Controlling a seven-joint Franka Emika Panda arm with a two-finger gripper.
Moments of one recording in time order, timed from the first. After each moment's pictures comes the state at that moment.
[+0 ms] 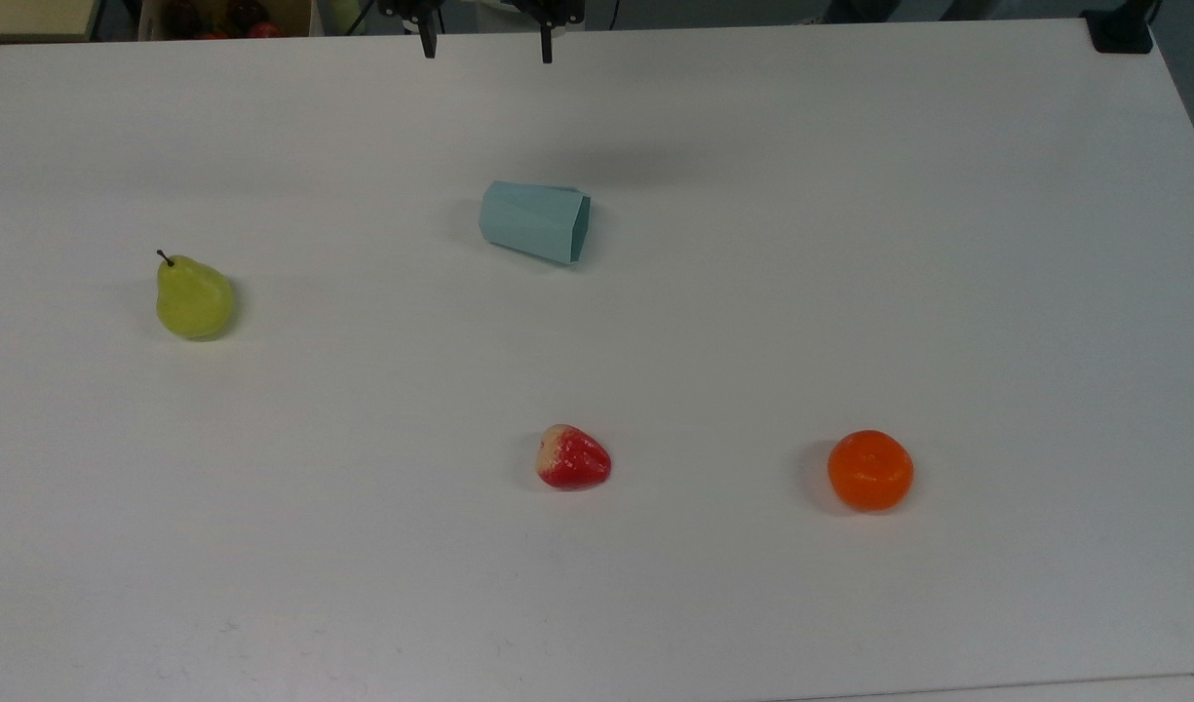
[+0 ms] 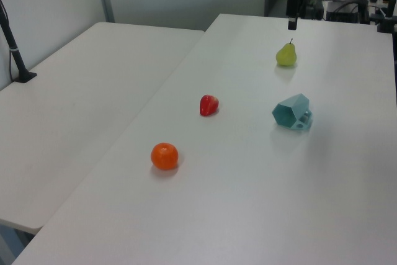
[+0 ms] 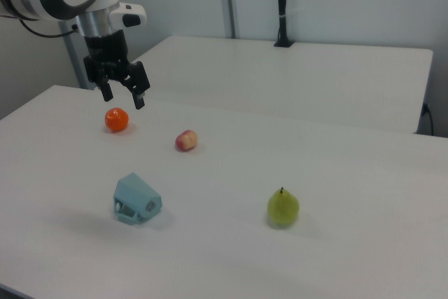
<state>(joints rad) 0.11 0.03 -0.03 -1.62 0.00 1.67 0.07</state>
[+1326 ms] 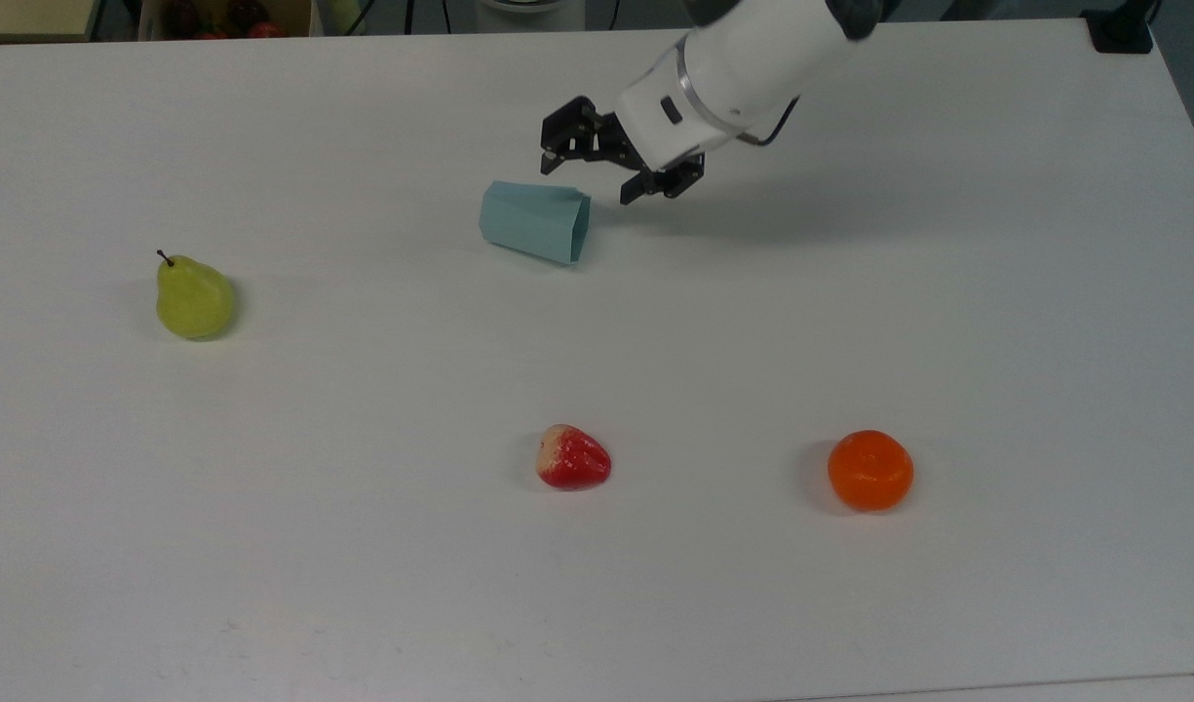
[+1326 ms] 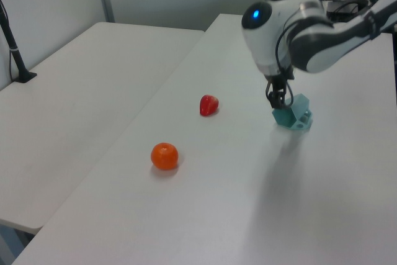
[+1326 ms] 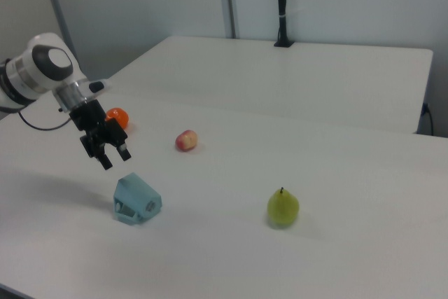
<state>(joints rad) 0.41 0.35 0.01 -1.69 -0.49 1.67 0.55</state>
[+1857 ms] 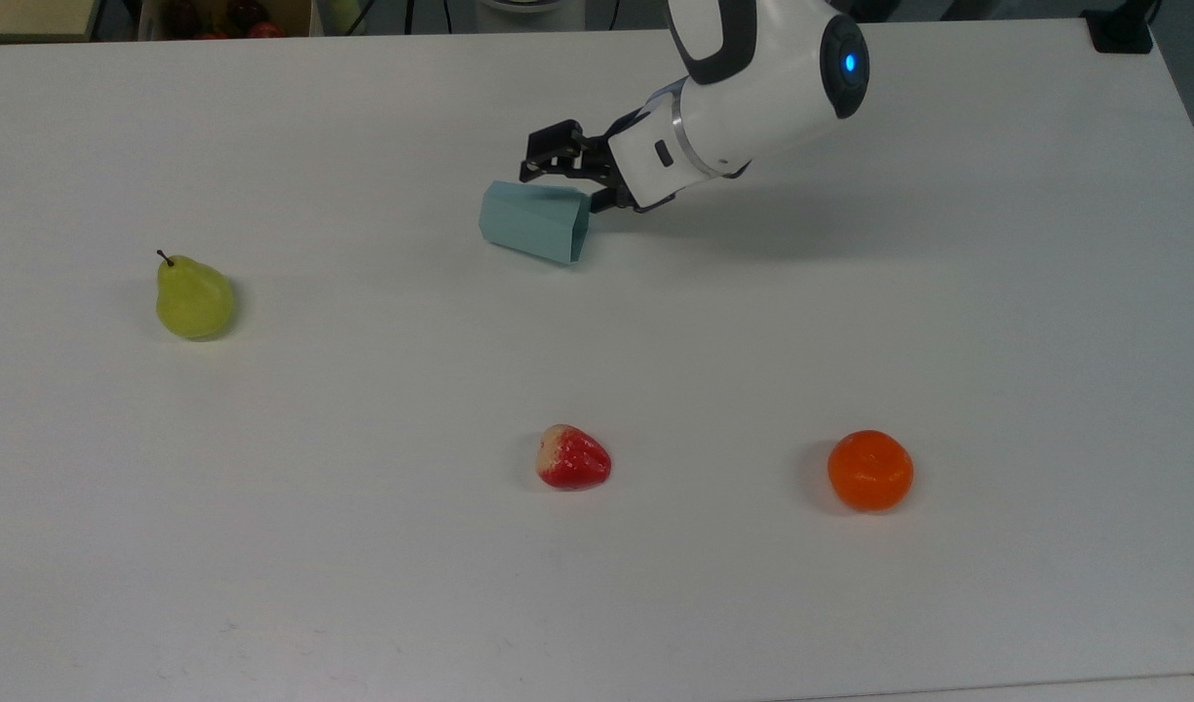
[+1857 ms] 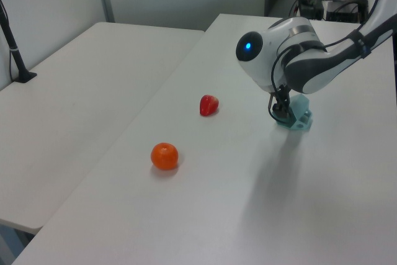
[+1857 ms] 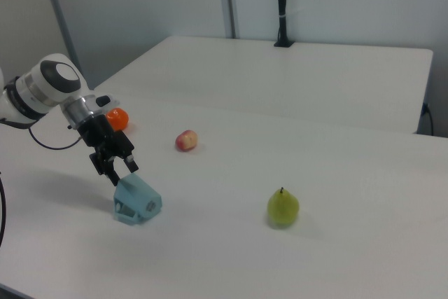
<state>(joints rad) 0.41 0.42 0.01 -1.69 -0.58 1.59 0.57</state>
